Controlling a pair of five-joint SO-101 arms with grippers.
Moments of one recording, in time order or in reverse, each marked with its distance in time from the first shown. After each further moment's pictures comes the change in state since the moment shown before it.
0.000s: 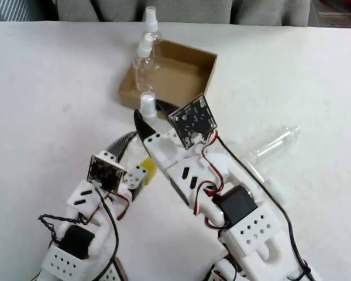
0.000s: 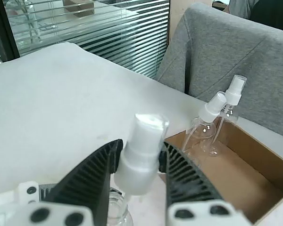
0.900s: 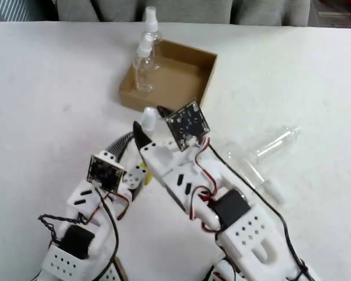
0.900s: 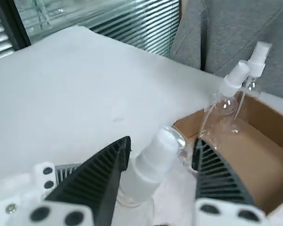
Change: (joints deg) left arm -0.1 0.0 0.0 0.0 0.0; right arm -2.5 -2.9 4.6 -0.3 -4.4
